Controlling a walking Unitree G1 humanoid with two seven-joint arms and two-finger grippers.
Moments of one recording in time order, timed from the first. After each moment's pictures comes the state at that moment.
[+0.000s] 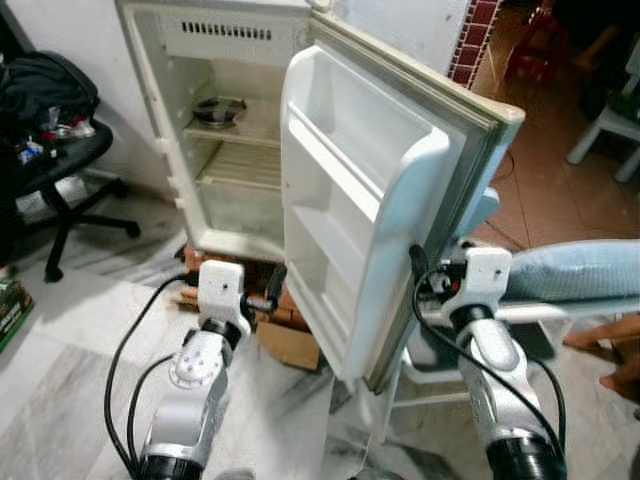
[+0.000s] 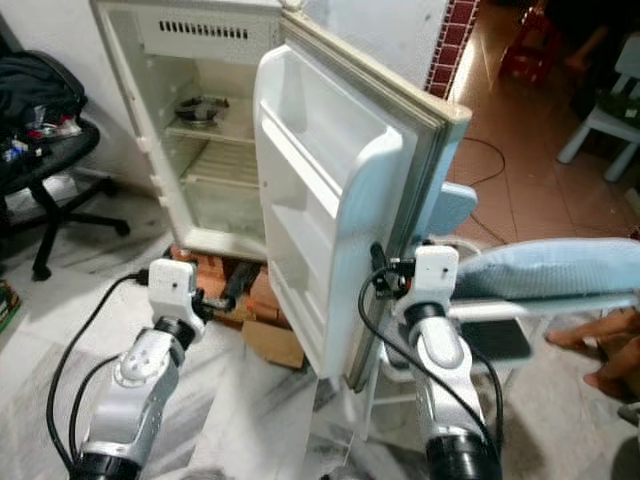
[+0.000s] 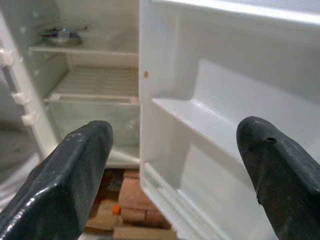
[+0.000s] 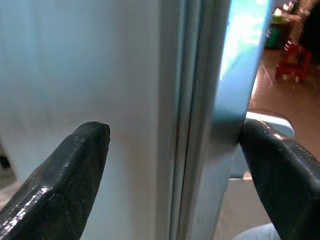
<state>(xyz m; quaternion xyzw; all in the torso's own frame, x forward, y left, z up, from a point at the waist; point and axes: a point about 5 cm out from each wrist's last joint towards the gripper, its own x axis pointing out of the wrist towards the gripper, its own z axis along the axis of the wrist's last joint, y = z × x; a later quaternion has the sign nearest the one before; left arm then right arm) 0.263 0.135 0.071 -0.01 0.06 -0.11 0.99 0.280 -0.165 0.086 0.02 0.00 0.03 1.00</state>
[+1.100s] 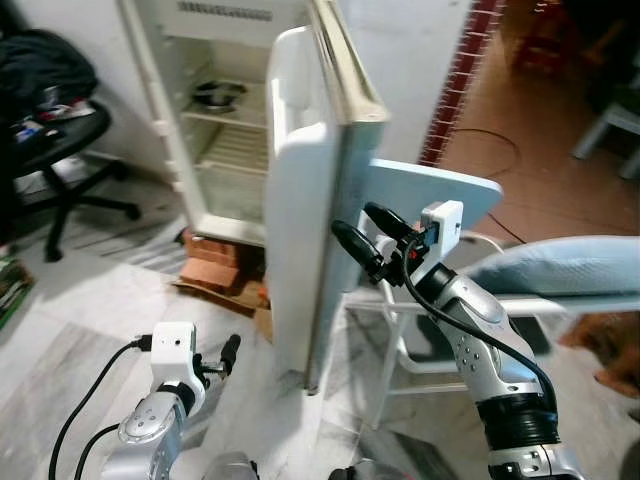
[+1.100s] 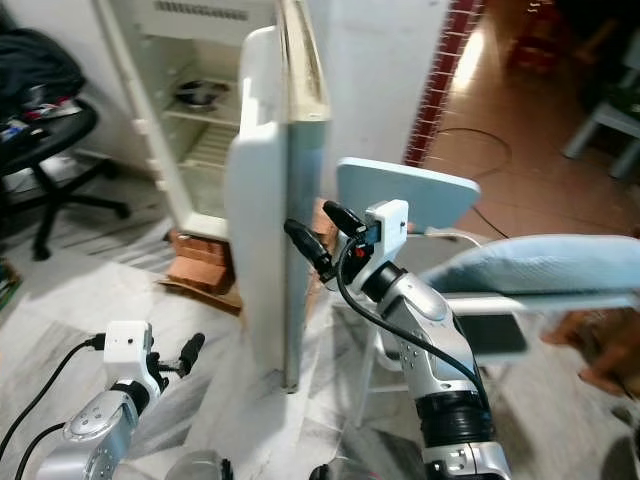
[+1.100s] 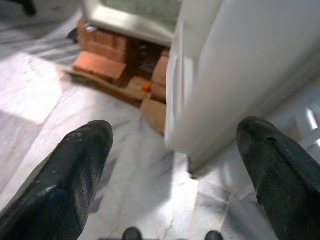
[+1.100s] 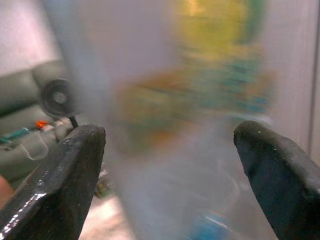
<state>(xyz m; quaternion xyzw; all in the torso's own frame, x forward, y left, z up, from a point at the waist) 0.201 0.185 0.014 -0.05 0.27 -0.05 0.96 0.299 -0.128 0.126 0.15 -0.02 0.34 0.93</state>
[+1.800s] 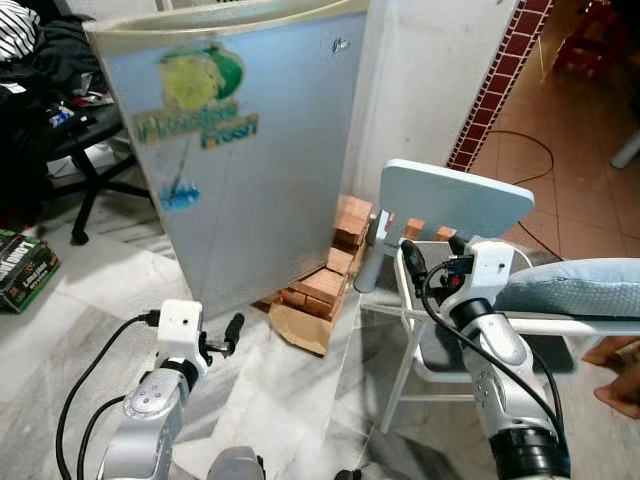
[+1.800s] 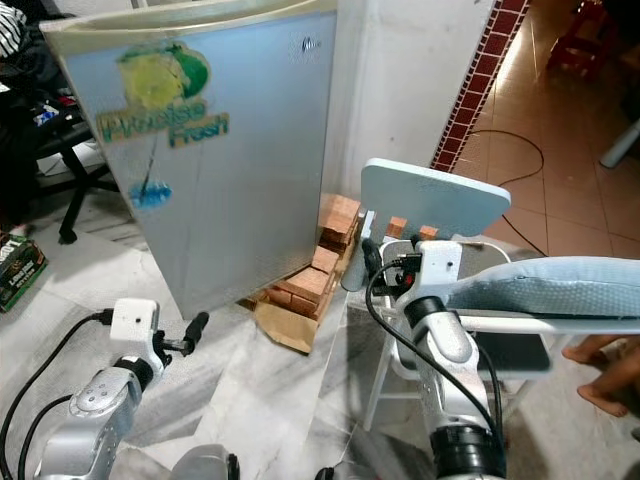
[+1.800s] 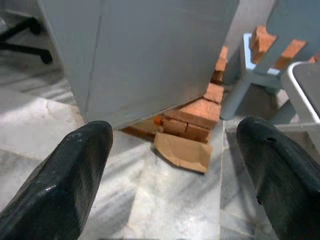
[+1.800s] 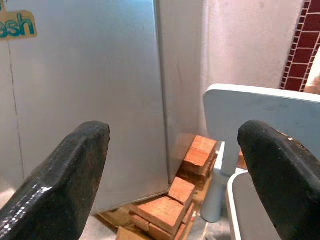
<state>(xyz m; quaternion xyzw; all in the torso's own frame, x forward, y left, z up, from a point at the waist) 0.229 0.175 0.030 0.00 0.20 -0.08 0.98 0.277 -0.179 0.077 0.07 0.02 0.06 1.00</state>
